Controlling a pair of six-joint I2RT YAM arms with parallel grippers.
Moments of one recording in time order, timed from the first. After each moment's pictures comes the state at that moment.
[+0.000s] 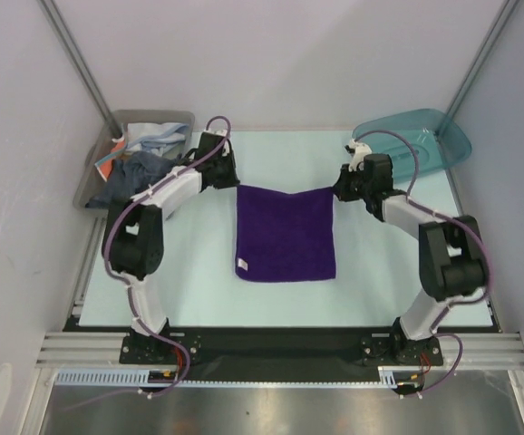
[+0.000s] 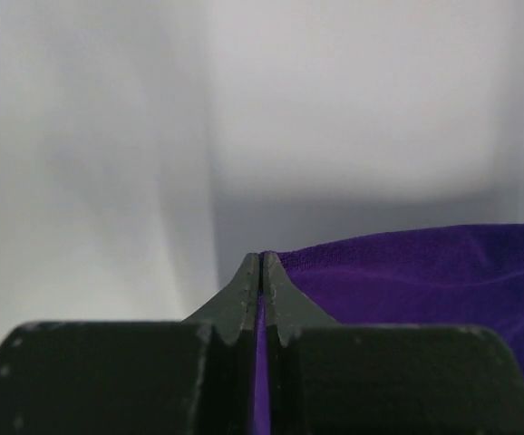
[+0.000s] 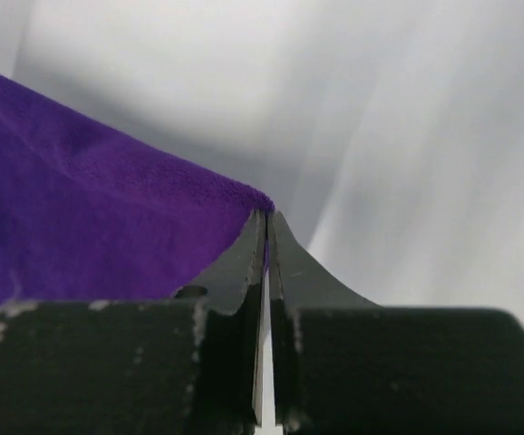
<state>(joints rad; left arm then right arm) -0.33 1.87 1.41 -0.35 0.06 -0.42 0.21 1.64 0.96 0.13 -0.28 0.14</state>
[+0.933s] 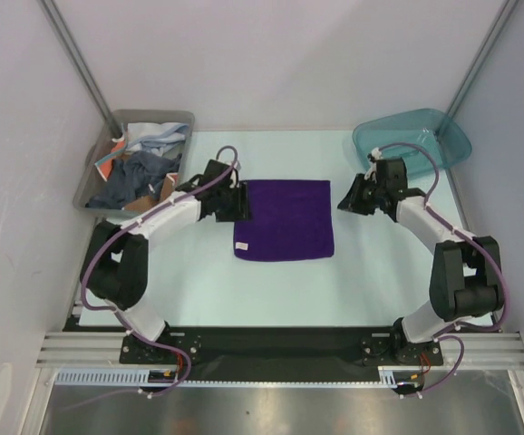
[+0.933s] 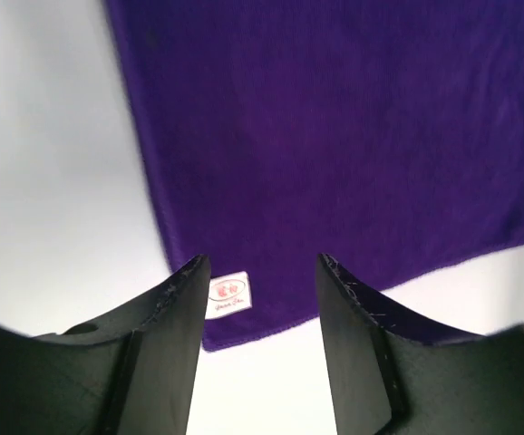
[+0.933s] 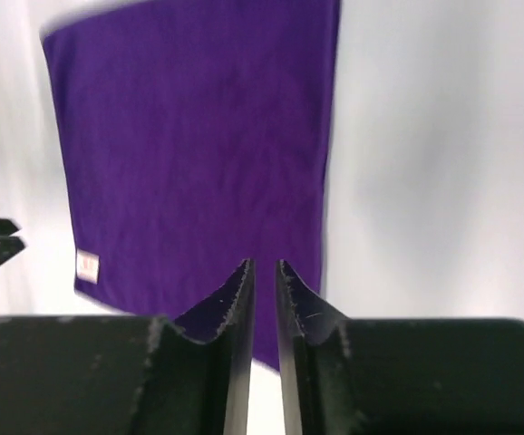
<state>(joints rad) -0.43 1.68 1.19 -0.44 0.10 -0.43 0.14 1.56 1.05 -0.27 -0.33 0.44</state>
